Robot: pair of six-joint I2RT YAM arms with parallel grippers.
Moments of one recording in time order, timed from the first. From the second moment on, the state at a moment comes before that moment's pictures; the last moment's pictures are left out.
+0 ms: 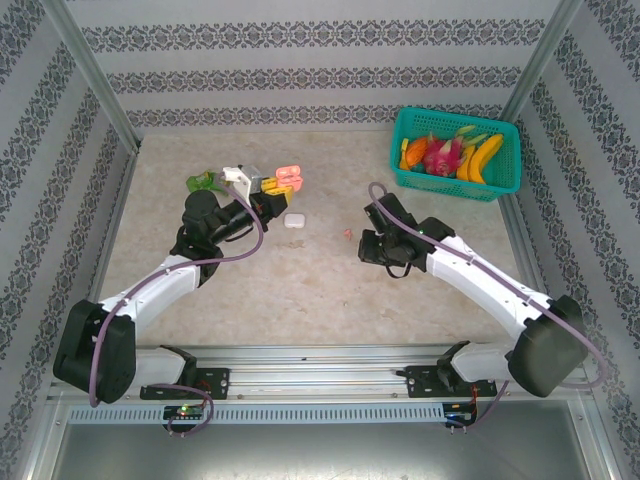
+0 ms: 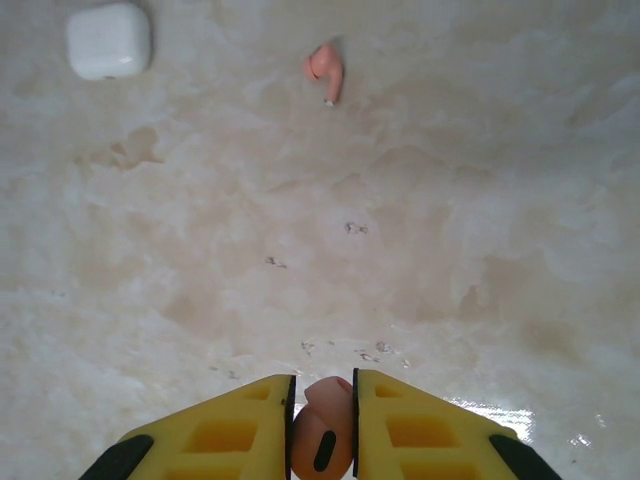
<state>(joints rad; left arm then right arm) -0.33 1.29 0.73 0.63 0.56 -0.20 0.60 1.30 1.06 -0.80 0.01 0.74</state>
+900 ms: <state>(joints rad) -0.45 1.40 0.80 0.65 0.63 -0.09 0.54 1.29 1.49 -0.68 -0.09 0.82</state>
